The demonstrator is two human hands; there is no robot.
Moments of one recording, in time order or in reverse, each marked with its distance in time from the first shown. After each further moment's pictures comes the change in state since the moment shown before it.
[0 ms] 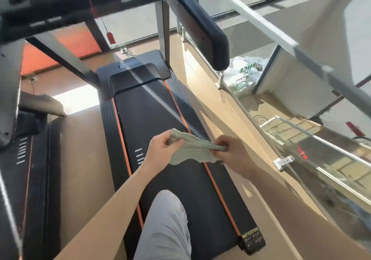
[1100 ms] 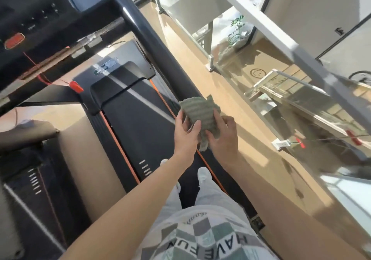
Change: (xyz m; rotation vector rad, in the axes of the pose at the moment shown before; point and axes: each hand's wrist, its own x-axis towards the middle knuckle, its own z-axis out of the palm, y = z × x) left_hand 0.310 0.162 0.070 -0.487 0.029 -0.435; right_hand 0.262 -0.095 -0.091 -0.187 0.451 -0.001
